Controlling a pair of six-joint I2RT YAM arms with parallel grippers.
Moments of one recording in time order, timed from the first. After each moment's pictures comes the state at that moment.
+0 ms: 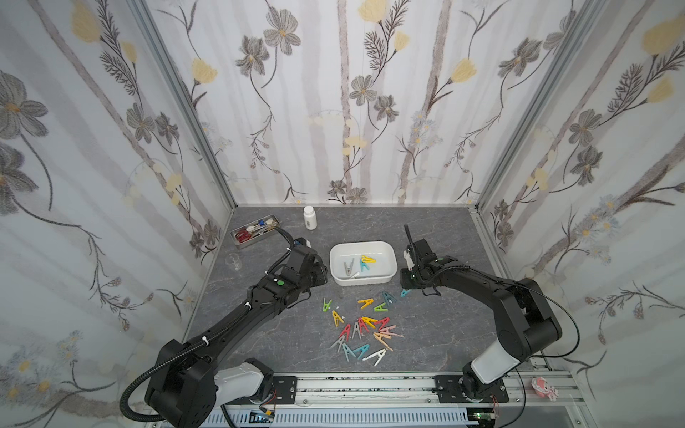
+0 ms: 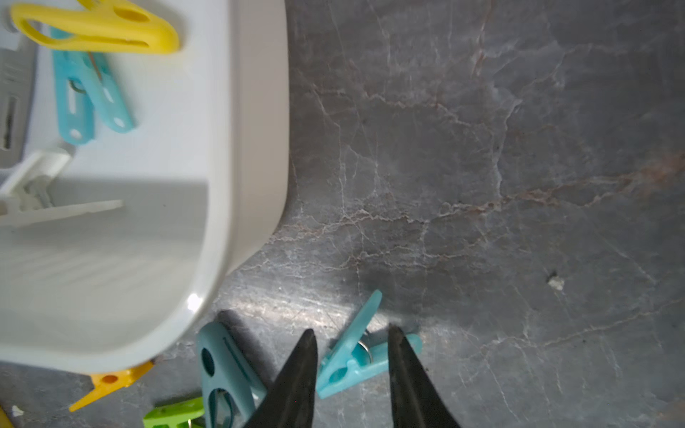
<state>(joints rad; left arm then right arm) -0.52 1.20 0.81 -0.37 -0.05 -0.67 0.43 1.66 0.96 -0.48 -0.03 0.34</state>
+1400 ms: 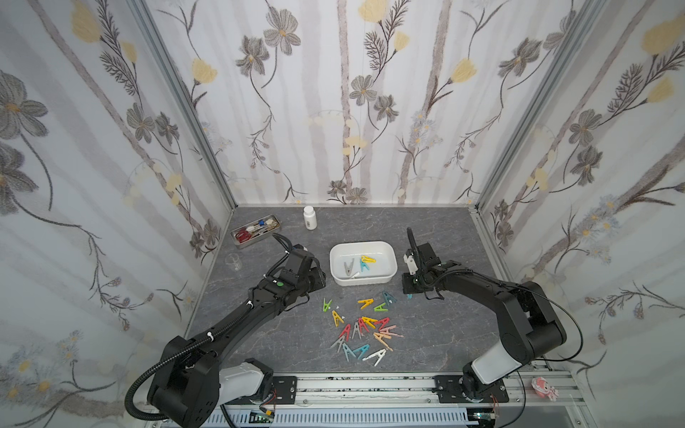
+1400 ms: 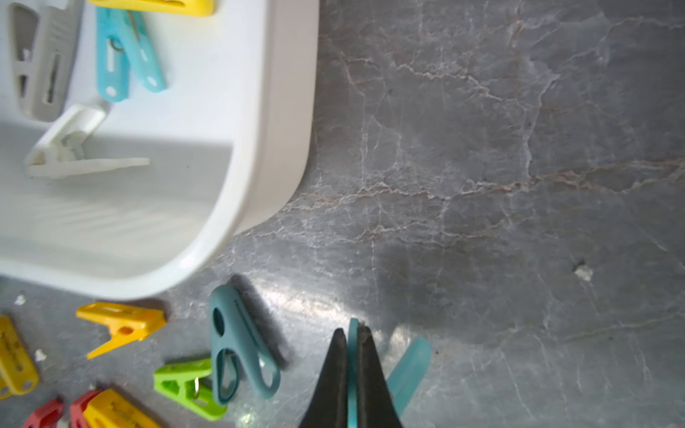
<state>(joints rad) -0.49 1.24 0.77 -0.37 0.03 -0.75 0.41 1.56 0.88 -0.44 -0.13 0.27</state>
